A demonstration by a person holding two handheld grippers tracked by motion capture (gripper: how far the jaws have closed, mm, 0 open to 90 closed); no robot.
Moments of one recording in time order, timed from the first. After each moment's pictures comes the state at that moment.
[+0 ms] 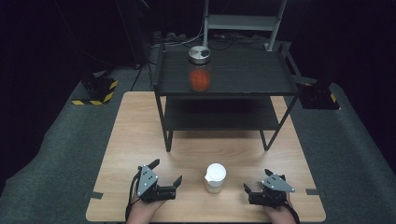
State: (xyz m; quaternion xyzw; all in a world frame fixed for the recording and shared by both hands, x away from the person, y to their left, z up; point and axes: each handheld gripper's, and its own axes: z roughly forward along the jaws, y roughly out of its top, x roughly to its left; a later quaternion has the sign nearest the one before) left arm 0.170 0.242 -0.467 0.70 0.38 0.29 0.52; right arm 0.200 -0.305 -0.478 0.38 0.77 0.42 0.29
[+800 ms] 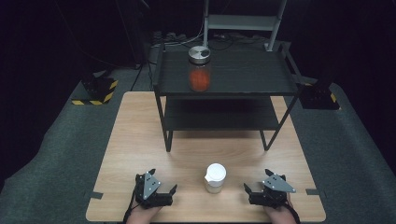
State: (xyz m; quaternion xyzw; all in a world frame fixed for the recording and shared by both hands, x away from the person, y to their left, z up) left arm 0.172 0.233 -0.482 0.76 0.39 0.30 0.42; right arm 0.199 -0.306 -0.479 0.38 0.77 0.43 0.29
